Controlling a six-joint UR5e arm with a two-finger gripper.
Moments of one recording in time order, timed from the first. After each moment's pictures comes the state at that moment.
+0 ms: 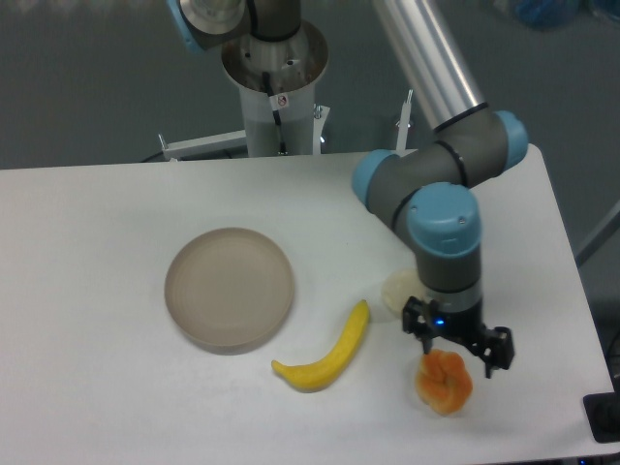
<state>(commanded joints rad) 2.39 -2.18 -1.37 -0.77 1.63 1.19</state>
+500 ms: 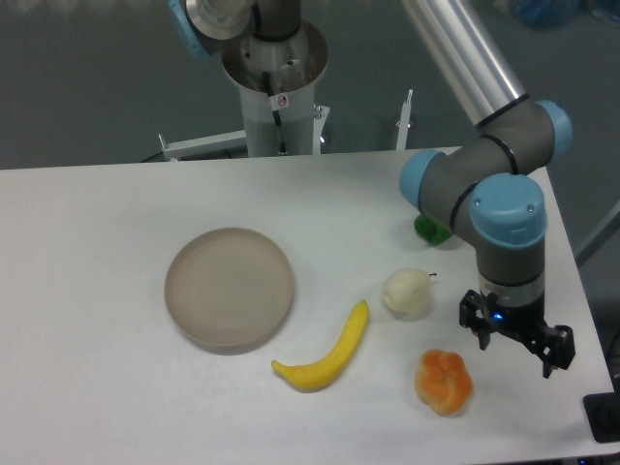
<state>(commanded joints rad) 2.41 -2.27 -1.23 -0.77 1.63 1.27</state>
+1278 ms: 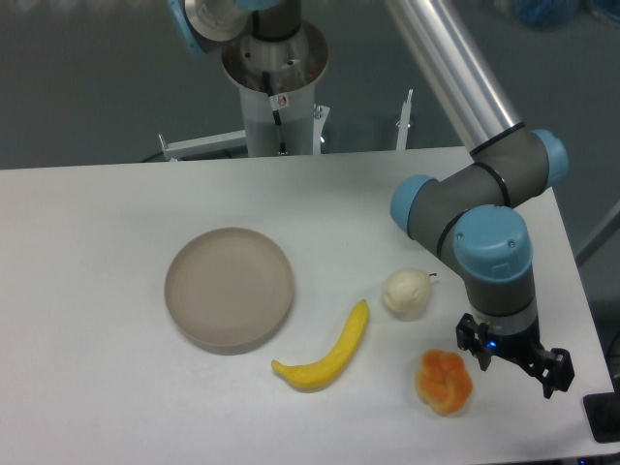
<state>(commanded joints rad) 2.35 -2.29 -1.21 -0.78 1.71 1.20</state>
